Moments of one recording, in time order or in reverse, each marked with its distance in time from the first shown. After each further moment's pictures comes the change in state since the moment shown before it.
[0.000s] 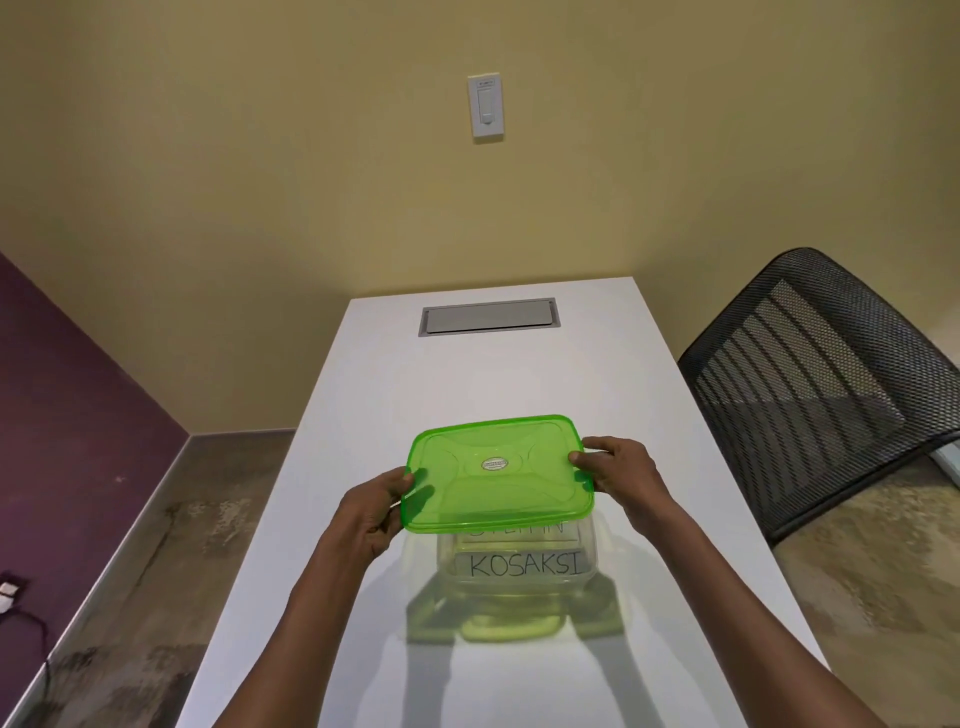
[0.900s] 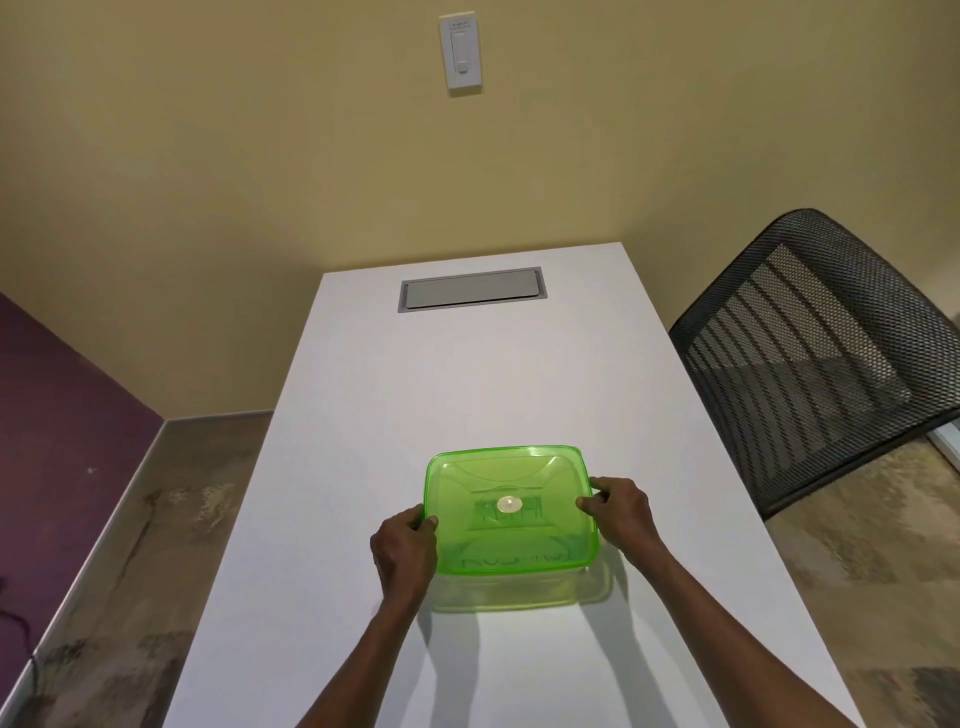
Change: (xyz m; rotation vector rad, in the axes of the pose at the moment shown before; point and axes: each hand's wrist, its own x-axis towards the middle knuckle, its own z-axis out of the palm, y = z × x) left_hand 0.028 -0.098 0.010 0.936 0.340 0.519; right_hand 0.008 0.074 0.002 -0.472 0.129 0.088
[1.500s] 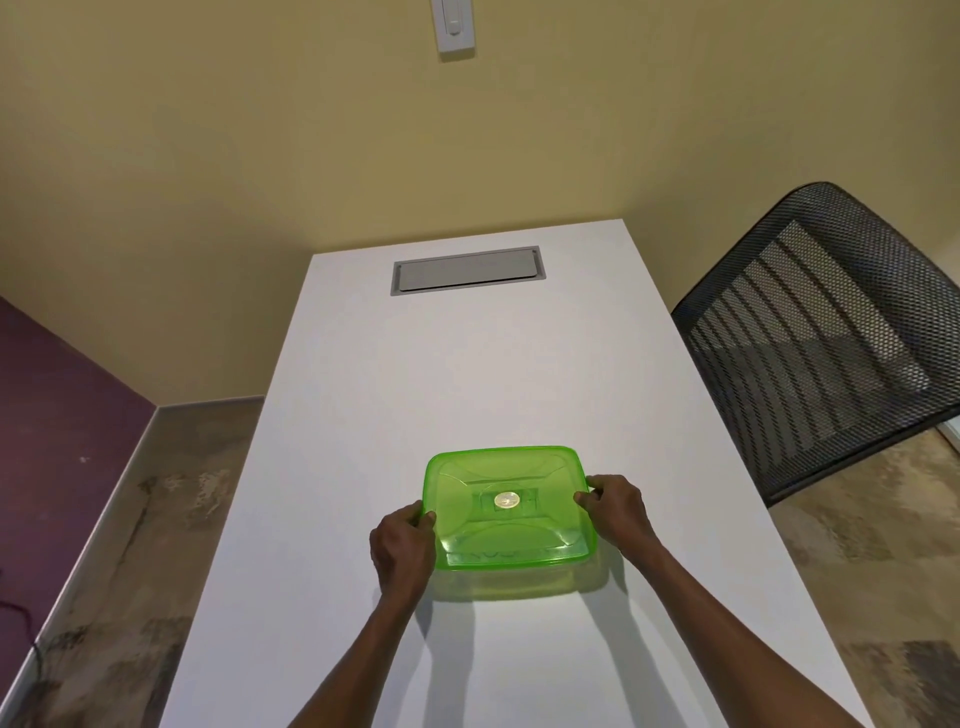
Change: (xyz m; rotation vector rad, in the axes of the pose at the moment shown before) left_hand 0.004 -0.001 0.006 0.041 -0.031 -0.052; right_hand 0.014 0.011 0.017 -0.109 -0.021 0.013
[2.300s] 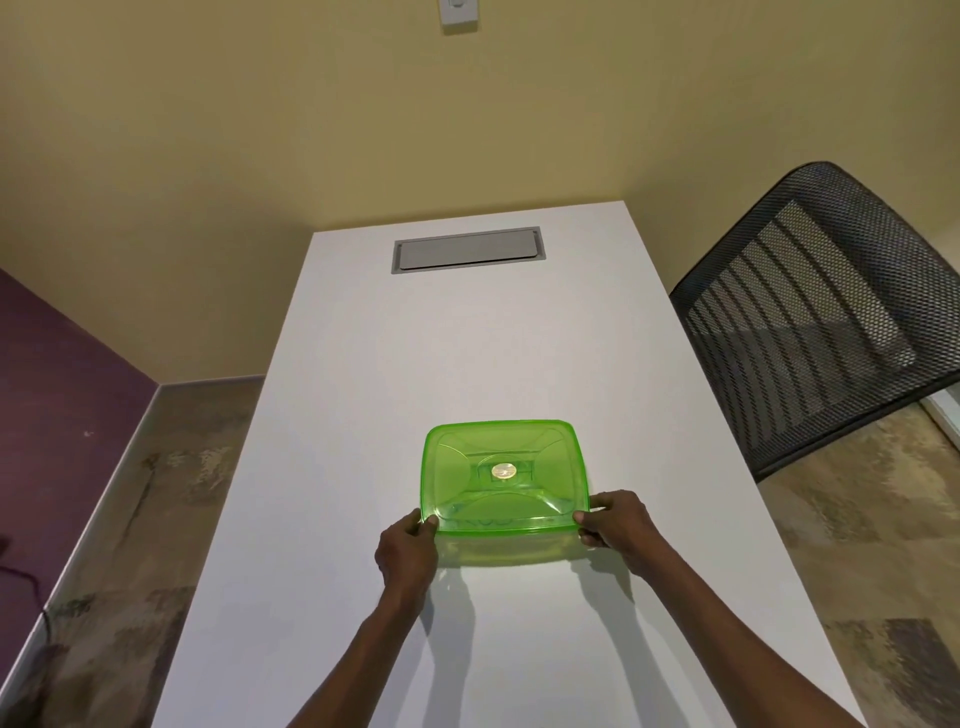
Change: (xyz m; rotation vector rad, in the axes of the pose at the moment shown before) left_hand -0.043 -0.024 0.004 -0.210 -0.089 -0.238; right_hand -0.040 0.038 0.002 0.377 -0.191 0.240
